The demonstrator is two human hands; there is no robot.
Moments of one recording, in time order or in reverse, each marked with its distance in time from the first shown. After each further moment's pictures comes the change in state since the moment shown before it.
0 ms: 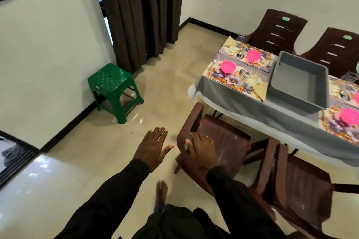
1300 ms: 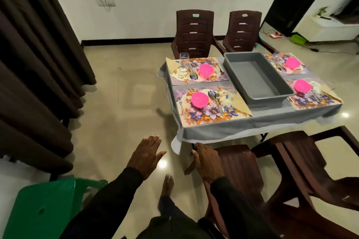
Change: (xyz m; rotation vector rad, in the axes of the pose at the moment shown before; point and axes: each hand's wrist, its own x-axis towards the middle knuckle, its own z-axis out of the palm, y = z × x) left_hand 0.543 -0.259 -0.001 -0.057 -0.156 0.676; right_hand 0.424 0.000 -0.004 0.036 0.403 0.653
